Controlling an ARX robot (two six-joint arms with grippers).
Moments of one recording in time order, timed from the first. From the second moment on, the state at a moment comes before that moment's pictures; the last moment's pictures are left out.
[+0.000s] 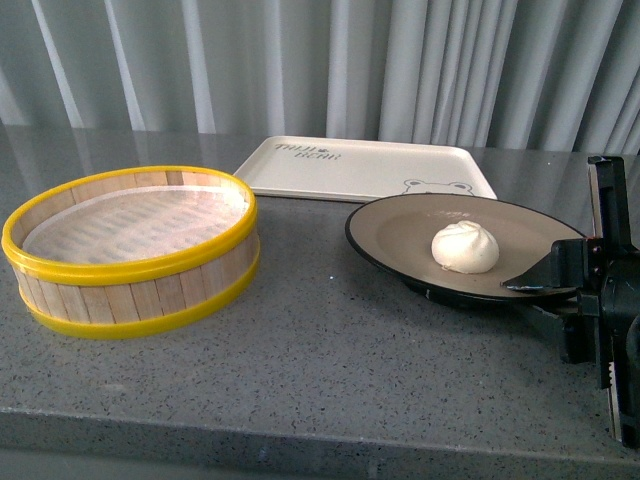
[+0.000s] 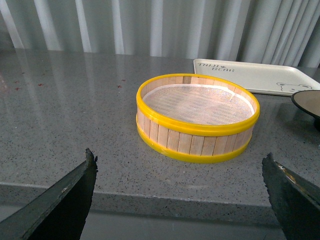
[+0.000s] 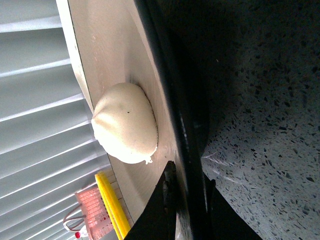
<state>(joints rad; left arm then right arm) 0.00 0.00 0.03 0.00 0.00 0.00 0.18 1.66 0.64 0.53 -0.19 1.57</state>
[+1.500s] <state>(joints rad) 0.00 0.00 0.03 0.00 0.00 0.00 -0.06 1.91 1.15 0.37 -0.35 1.45</state>
